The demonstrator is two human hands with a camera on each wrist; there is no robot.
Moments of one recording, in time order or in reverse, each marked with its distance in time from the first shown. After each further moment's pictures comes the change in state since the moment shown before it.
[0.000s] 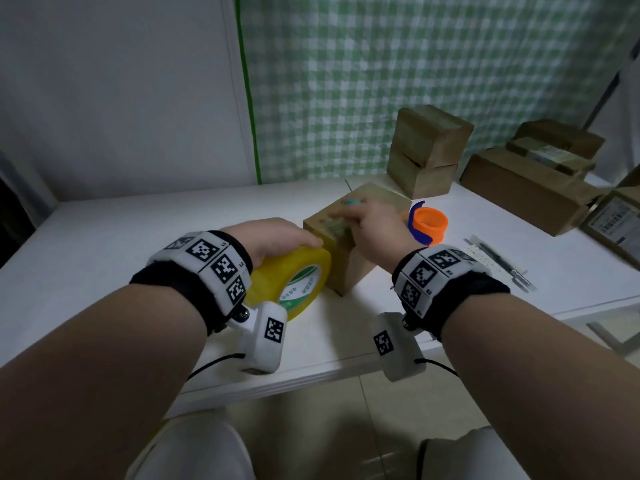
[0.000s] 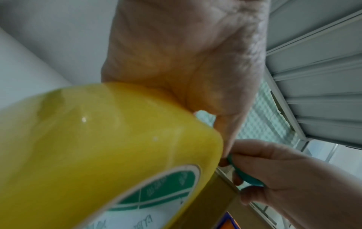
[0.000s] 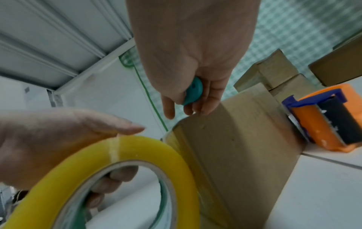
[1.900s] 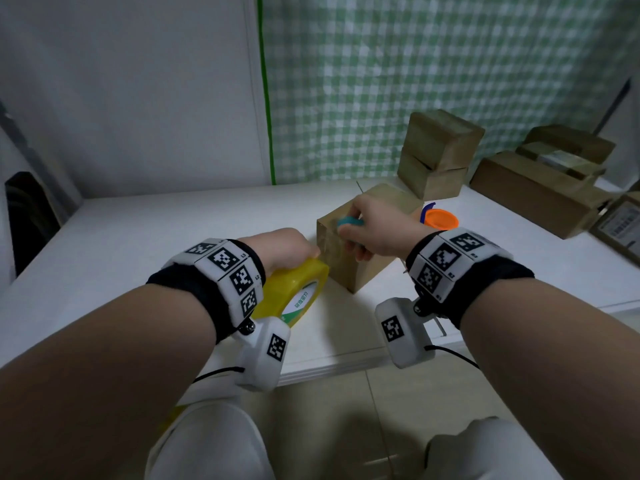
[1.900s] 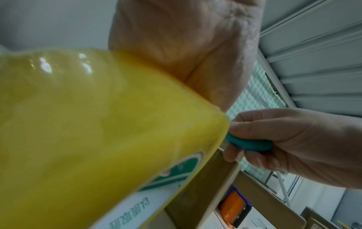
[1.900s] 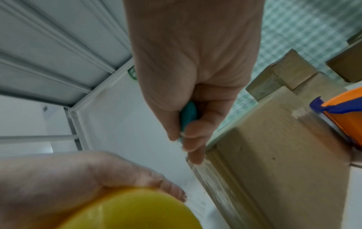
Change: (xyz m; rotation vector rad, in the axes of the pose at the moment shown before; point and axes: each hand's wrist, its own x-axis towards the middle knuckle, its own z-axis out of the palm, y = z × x) left_hand -0.019 -0.015 0.006 0.305 0.154 0.045; right_hand -0.005 -0.031 -0.008 0.150 -0.214 0.072
